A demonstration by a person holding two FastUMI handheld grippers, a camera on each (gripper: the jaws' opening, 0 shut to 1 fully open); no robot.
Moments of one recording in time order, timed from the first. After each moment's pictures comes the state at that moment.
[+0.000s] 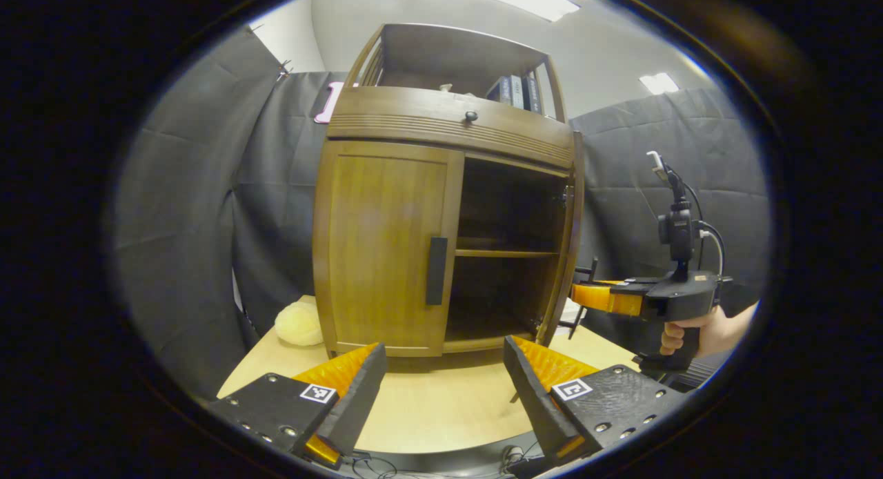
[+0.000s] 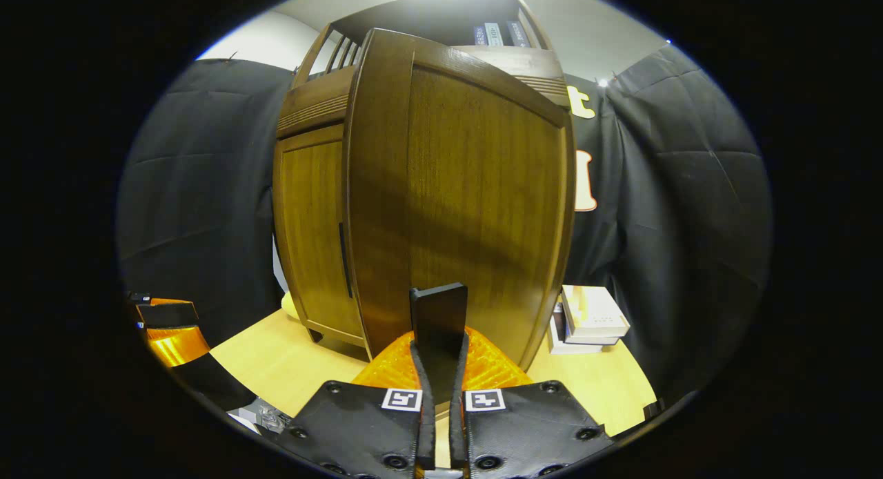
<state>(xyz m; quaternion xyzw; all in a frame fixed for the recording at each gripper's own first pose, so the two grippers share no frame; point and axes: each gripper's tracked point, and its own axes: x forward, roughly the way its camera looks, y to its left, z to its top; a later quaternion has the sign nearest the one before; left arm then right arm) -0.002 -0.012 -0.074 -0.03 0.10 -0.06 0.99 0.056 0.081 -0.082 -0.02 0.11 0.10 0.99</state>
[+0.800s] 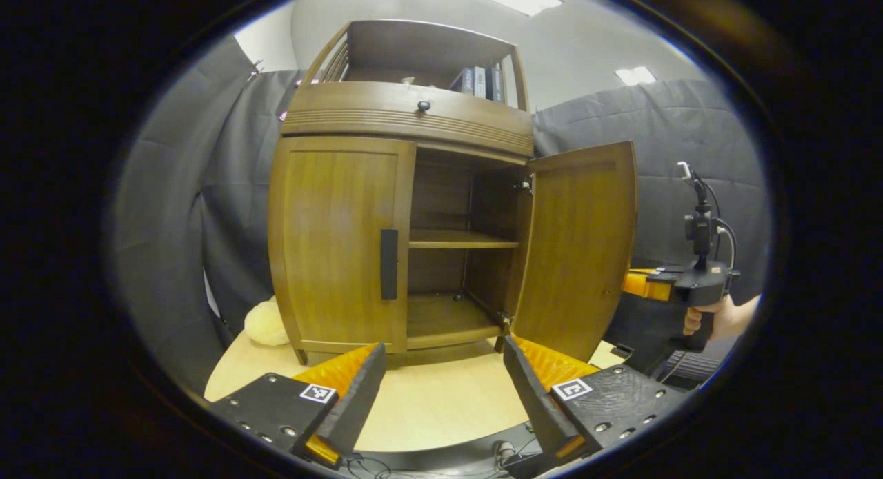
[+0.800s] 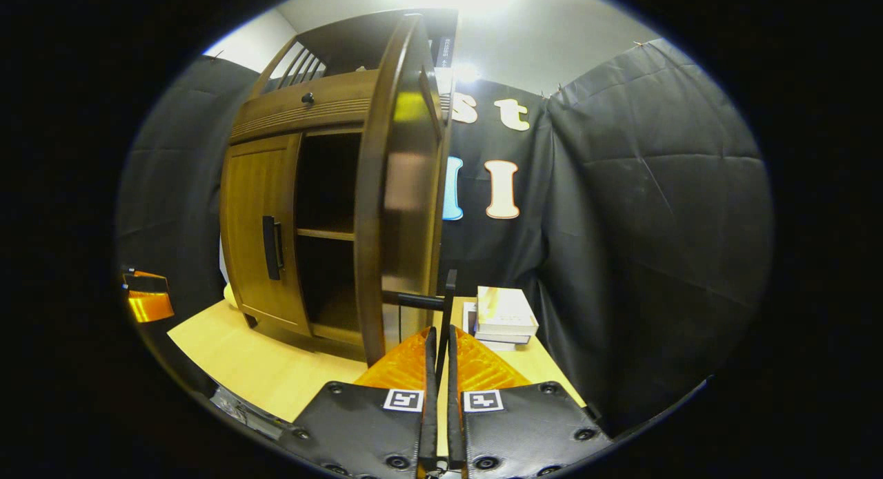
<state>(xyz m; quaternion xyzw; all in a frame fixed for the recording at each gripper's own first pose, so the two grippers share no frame) -0.009 -0.034 -0.077 -0.01 0.11 -0.12 0.99 0.007 -0.072 -0.087 -0.04 0.09 -0.01 1.00</state>
